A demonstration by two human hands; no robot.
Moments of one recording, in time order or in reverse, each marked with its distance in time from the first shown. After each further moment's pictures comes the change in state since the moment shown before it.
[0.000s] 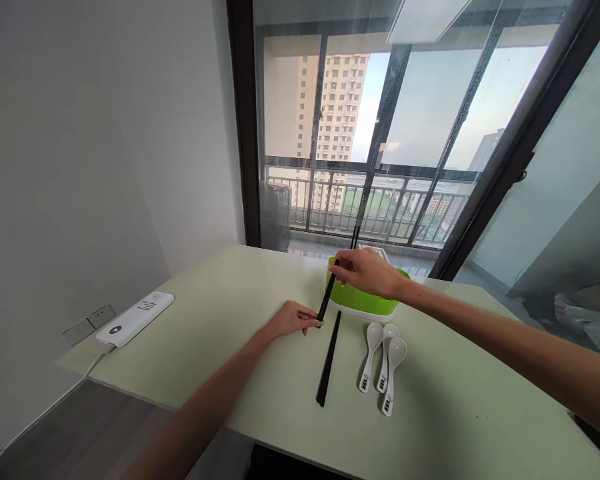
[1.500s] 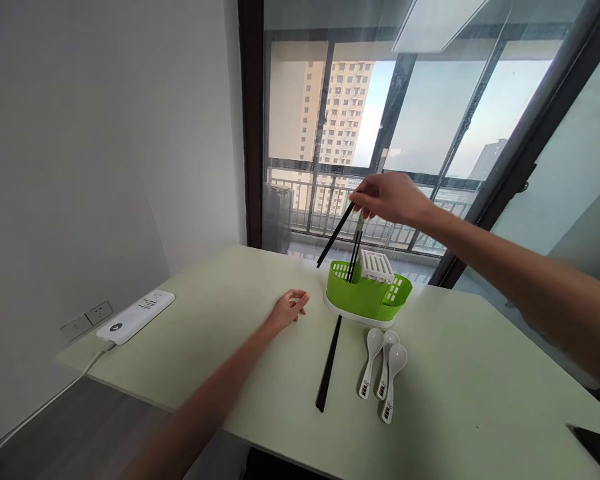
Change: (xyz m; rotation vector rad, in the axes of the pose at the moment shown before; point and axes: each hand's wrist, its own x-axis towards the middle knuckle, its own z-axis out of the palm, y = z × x) left_hand 0.010 -0.002 -0.007 -0.157 0.368 -0.046; right_hand 0.047 -0.007 -0.111 -0.045 0.286 0.063
